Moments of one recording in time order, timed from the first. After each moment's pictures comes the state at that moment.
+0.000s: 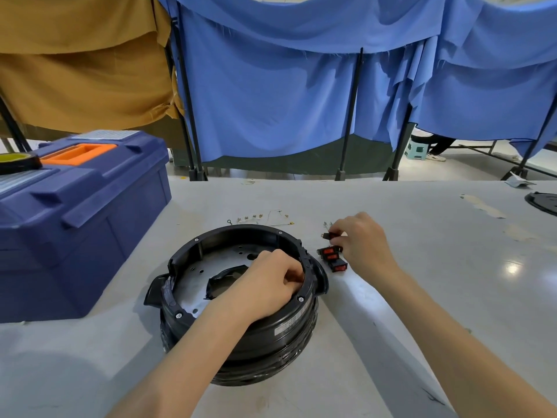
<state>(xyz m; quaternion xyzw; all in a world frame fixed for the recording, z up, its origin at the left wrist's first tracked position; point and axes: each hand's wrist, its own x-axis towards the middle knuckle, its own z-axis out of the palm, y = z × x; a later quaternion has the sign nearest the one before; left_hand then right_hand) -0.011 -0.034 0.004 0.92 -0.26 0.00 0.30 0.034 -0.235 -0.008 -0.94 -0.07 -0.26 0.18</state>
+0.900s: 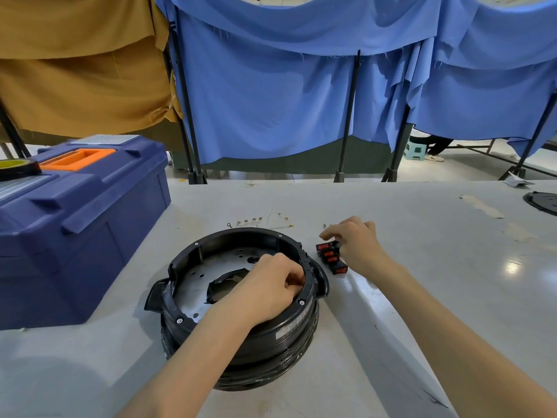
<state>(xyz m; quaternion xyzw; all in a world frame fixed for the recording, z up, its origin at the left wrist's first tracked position) -0.013 -0.035 0.008 0.92 -0.26 -0.02 0.29 0.055 -0.239 -0.014 -0.96 -0.07 -0.17 0.19</state>
